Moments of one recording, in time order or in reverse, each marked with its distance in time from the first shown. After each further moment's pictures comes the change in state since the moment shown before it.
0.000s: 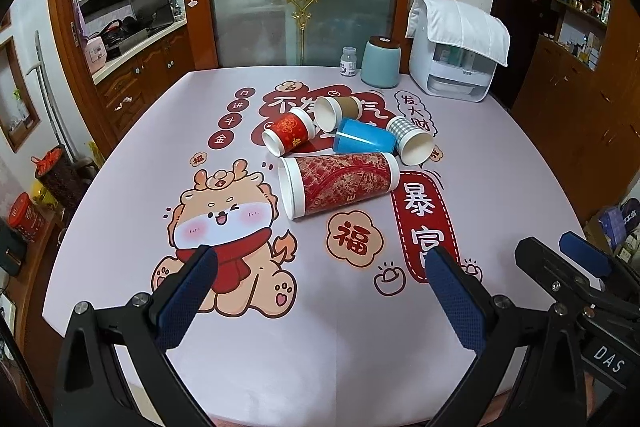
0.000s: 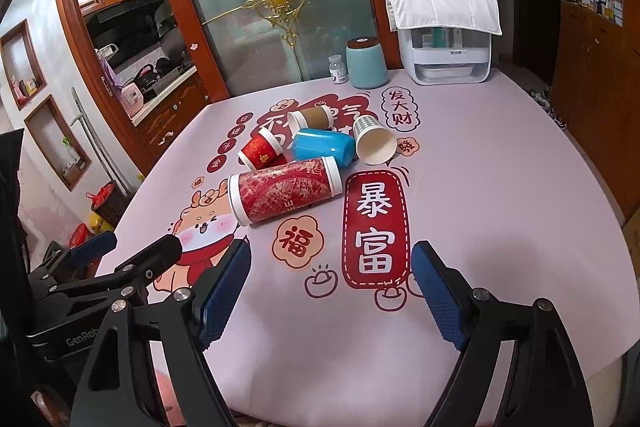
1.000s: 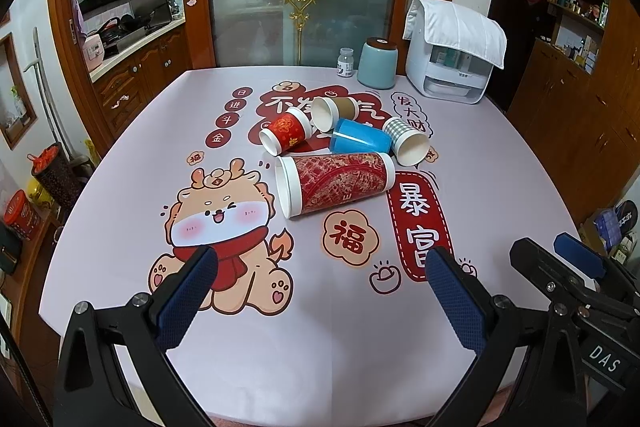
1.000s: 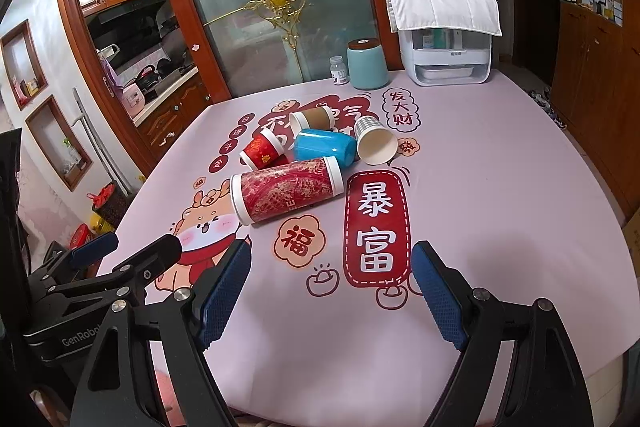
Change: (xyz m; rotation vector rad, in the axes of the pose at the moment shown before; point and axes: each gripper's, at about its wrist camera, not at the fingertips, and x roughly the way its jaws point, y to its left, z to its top) left arm -0.005 0.001 -0.002 -0.004 -0.001 -0.023; right arm -0.002 -0.002 -0.002 0.005 0.001 0.002
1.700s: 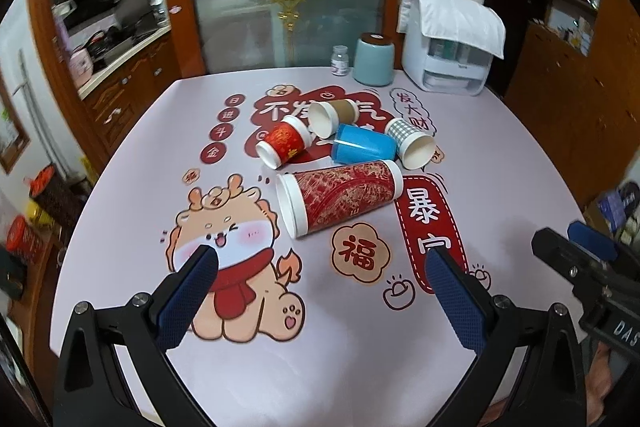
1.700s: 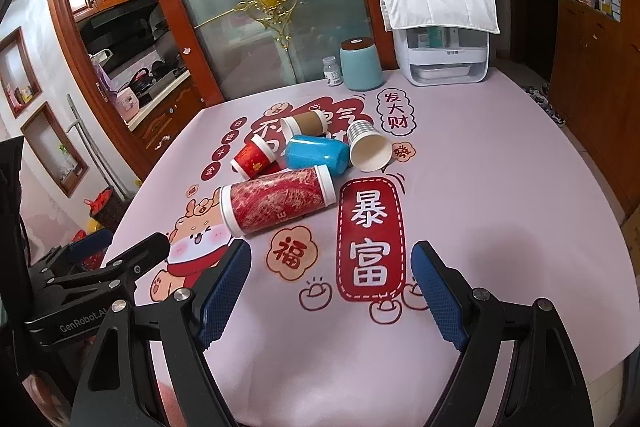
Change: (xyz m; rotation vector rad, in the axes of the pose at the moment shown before) left arm 0.024 0.006 0.032 0.082 0.023 -0.004; right arm 0.011 -0.006 0.026 0.022 0.014 -0.008
